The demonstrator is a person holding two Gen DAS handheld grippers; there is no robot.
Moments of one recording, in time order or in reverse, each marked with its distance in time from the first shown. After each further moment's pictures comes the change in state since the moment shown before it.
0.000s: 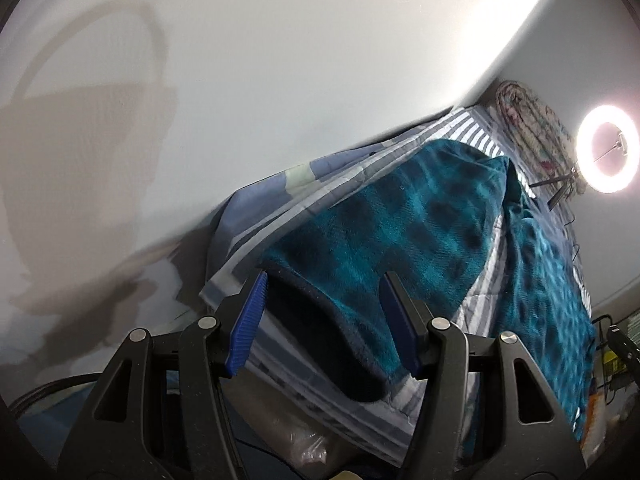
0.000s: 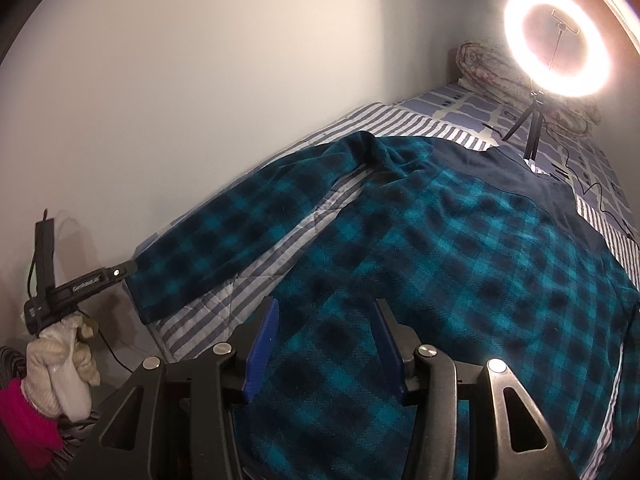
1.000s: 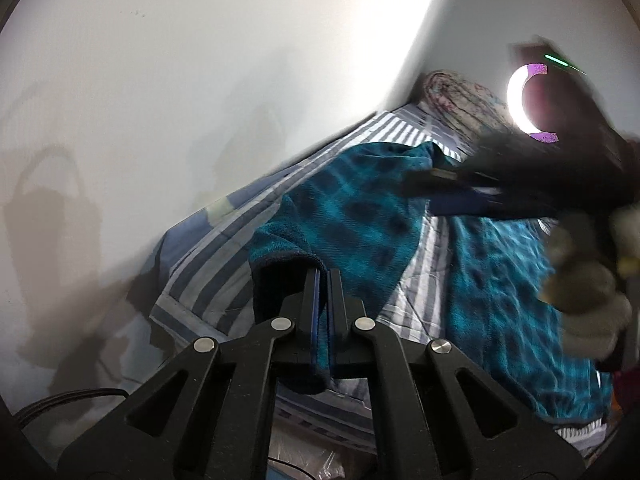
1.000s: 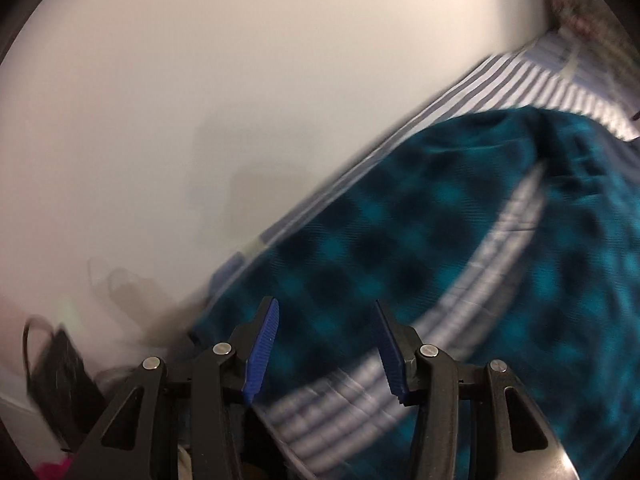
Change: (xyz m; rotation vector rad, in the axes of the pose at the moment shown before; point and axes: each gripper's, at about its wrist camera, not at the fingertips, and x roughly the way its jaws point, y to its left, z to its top) left arm -0.038 -0.045 -0.029 0.255 -0.140 -0.136; right arm 0.138 0.104 0.088 0.027 0.244 0.354
